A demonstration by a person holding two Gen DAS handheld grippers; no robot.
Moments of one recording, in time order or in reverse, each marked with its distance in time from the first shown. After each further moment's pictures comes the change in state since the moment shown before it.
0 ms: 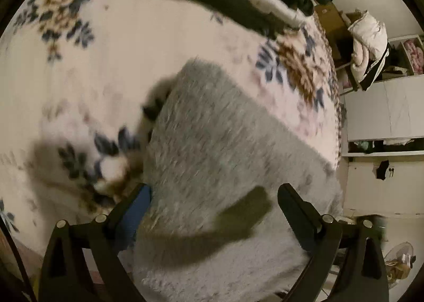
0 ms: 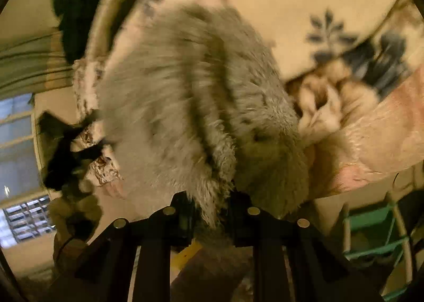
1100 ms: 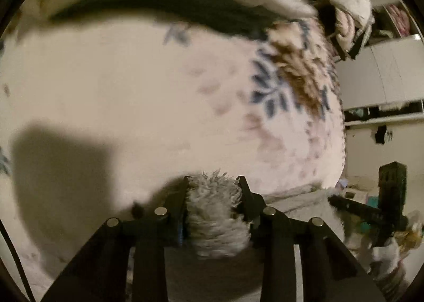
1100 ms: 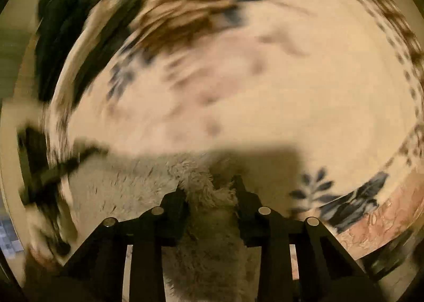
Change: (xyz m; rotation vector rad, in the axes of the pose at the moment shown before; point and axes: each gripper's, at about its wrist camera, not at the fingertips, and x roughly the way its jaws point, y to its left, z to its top) left arm 0.072 -0.002 0.102 0.160 0.115 -0.053; right arm 0.008 0.013 0.136 0.005 -0.152 -0.236
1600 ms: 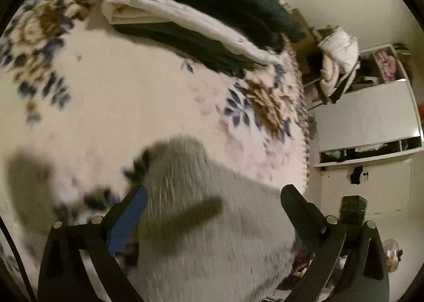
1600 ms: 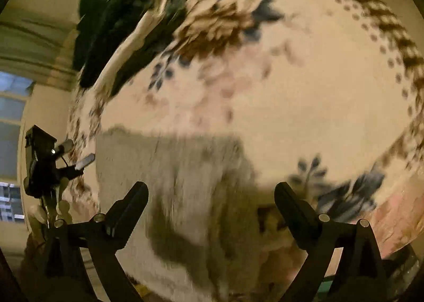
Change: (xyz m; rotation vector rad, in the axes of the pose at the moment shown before) left arm -0.101 -0.007 -0.082 -0.095 -0.246 -0.135; right arm -0.042 -0.009 -0.060 -0.211 -0.090 0.150
